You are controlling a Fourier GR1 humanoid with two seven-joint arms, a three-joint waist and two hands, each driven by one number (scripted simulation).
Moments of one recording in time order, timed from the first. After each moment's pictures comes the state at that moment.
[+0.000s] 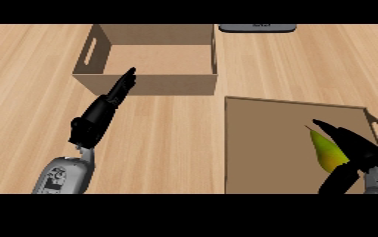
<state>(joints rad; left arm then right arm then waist) -0.20 0.15 -0.11 -1.52 -0.09 -0.15 0.06 -0.01 -0.47 0.05 -1.65 0.49 0.58 0.65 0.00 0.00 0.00</state>
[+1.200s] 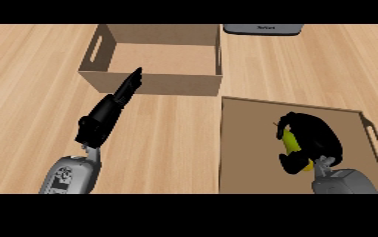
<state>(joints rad) -0.20 0.10 -0.11 -1.53 -0.12 -0.18 0.09 -0.12 -0.32 0.24 -1.62 0.85 0.40 0.53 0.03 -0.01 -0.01</state>
